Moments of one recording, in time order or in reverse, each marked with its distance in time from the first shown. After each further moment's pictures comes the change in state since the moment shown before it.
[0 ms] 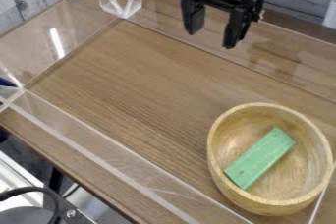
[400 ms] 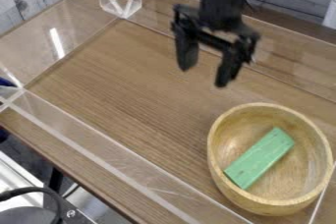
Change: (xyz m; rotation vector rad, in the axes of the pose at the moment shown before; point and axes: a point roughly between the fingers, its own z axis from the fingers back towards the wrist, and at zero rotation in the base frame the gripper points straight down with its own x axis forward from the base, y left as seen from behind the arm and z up) arm -0.031 -0.033 -0.031 -0.003 0.098 -0.115
